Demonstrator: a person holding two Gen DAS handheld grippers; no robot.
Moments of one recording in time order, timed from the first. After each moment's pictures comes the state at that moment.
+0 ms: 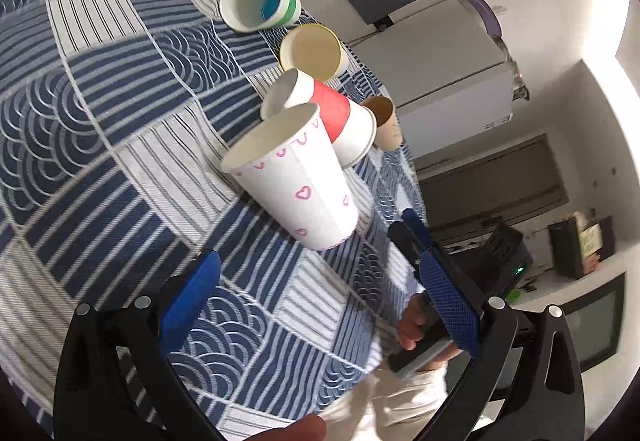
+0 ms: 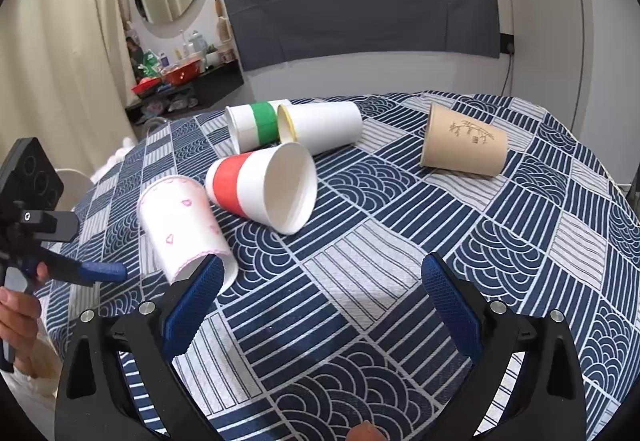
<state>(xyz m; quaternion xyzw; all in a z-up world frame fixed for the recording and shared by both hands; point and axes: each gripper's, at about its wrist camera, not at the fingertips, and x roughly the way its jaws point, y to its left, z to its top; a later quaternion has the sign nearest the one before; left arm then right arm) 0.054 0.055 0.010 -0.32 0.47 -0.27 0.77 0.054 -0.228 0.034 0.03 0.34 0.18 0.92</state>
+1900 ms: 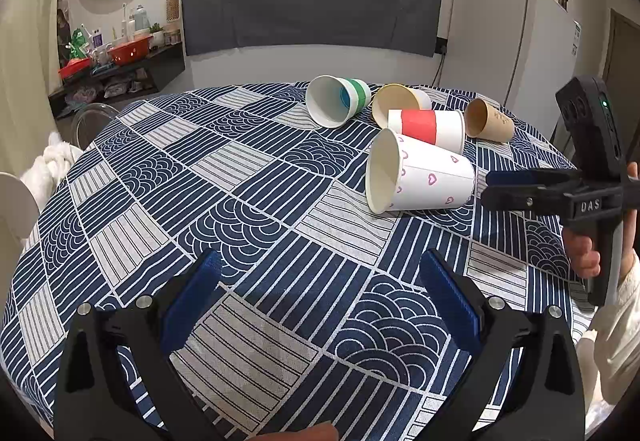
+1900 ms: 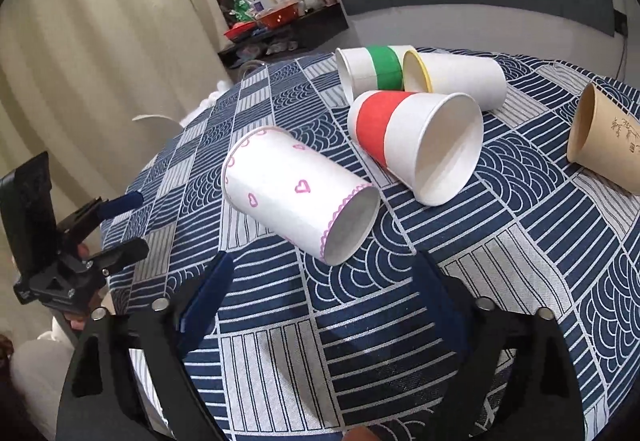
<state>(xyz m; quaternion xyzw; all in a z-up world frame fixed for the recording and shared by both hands) -0.013 0.057 0.034 0.00 0.34 -0.06 0.94 0.092 -0.182 0.021 0.02 0.42 0.36 0.83</state>
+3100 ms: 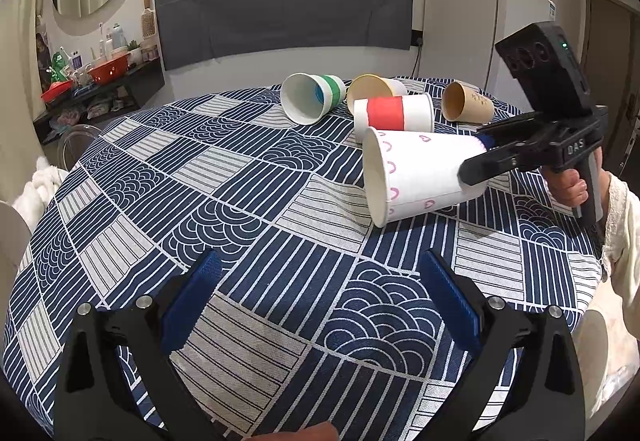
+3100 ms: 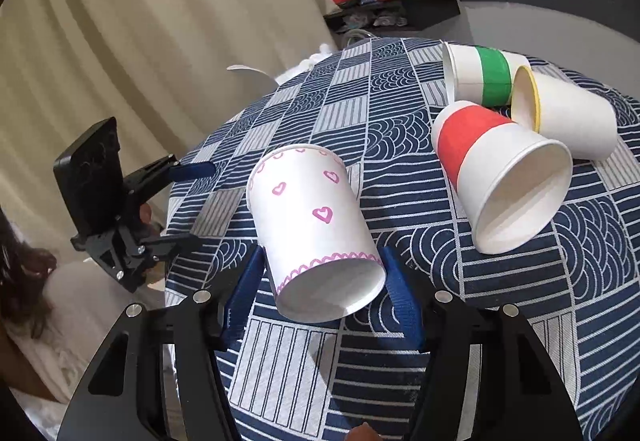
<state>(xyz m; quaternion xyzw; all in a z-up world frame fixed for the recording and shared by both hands) -0.019 0.047 0.027 0.03 0.33 -0.09 0.94 0.113 -0.184 0.038 -0.04 0.41 0.54 0.73</state>
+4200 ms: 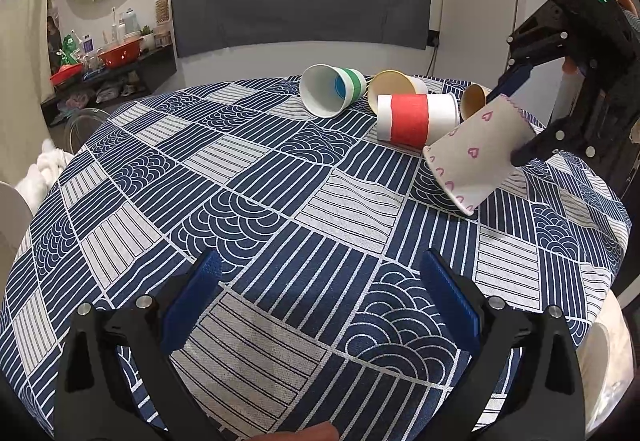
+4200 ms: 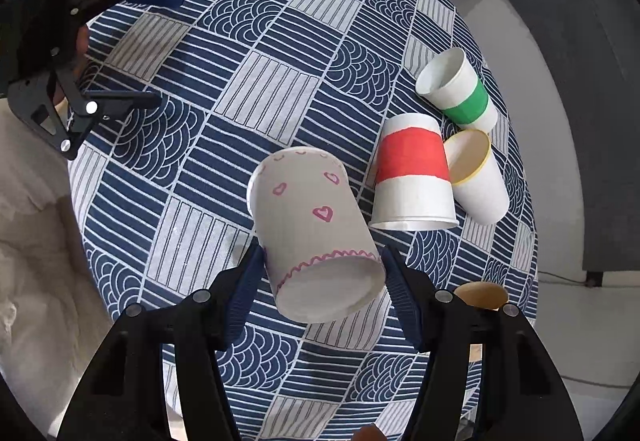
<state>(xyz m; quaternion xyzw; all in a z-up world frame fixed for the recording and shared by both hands) -0.009 0.060 0.017 0.01 0.34 -0.07 0.94 0.086 -0.095 0.081 -0.50 0.46 0.37 0.64</state>
